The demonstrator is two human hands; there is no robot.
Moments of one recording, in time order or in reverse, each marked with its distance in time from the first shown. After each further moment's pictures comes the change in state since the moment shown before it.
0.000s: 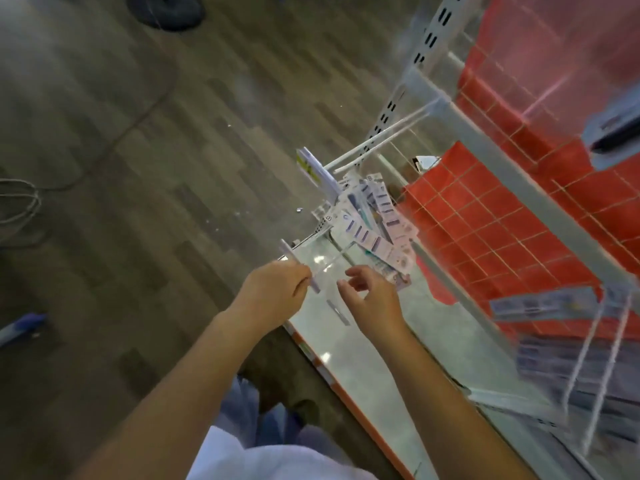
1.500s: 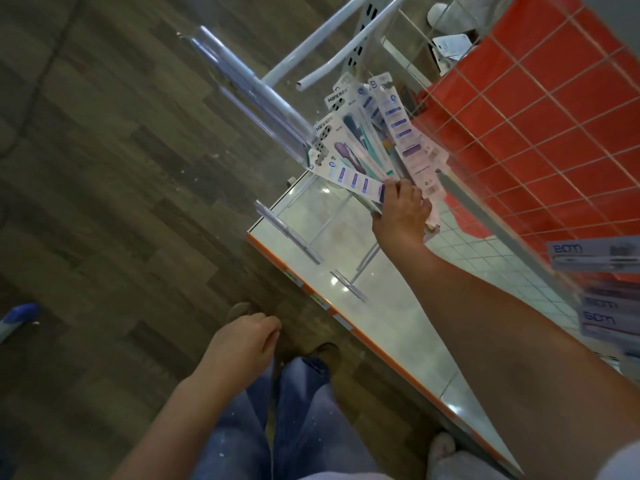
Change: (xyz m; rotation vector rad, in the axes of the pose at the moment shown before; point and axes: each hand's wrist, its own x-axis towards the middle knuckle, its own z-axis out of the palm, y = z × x) left_hand -0.023 -0.085 0.128 -0.021 -0.374 -0.099; right_hand 0.168 0.136 0.052 -0.684 0.119 0.083
